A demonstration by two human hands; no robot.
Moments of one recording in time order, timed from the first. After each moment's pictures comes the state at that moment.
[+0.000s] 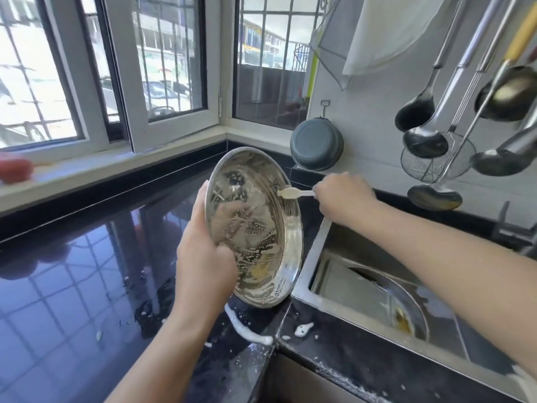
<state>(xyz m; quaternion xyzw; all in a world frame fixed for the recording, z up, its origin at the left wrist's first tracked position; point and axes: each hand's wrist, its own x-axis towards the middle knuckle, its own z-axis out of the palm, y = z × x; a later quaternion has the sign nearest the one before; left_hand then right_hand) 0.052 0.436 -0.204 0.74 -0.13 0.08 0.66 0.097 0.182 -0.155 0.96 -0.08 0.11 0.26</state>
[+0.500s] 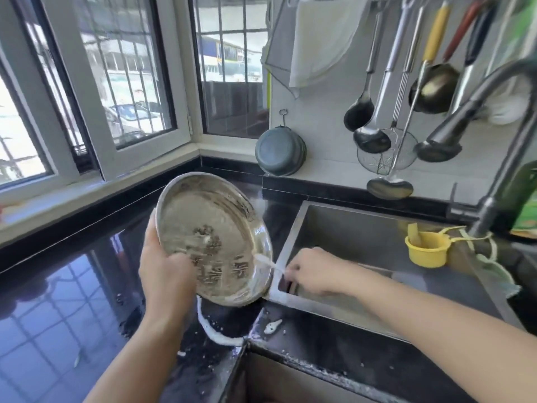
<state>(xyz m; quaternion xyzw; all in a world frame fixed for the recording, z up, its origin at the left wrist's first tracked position) 0.046 0.421 -0.194 0.73 -0.05 0.10 0.68 0.000 0.192 -0.211 0.98 -0.10 -0.10 -0.13</state>
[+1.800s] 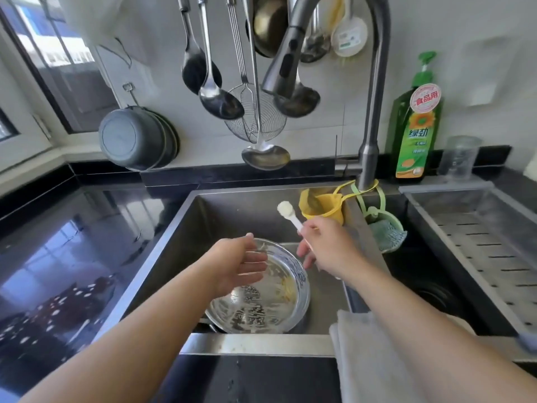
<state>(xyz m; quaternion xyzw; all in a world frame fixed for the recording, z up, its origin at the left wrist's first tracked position) 0.031 0.087 -0.284 0.70 -0.11 -0.42 0.56 -0.122 -0.040 -0.272 0.79 -0.31 0.19 -0.49</state>
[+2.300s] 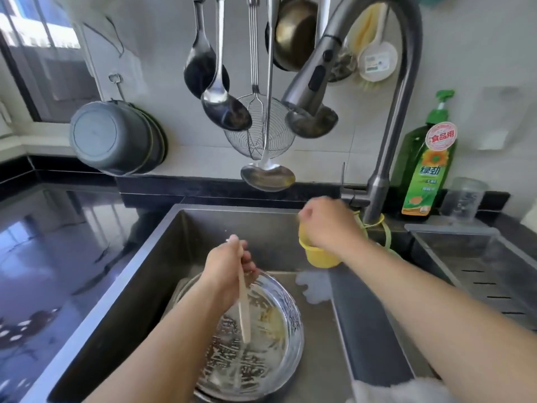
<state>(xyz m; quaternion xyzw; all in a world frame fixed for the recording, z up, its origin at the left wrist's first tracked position) 0.077 0.031 -0.312 0.54 -0.02 -0.41 0.73 -0.044 -0.105 -0.233 0.90 -0.40 0.13 -0.15</state>
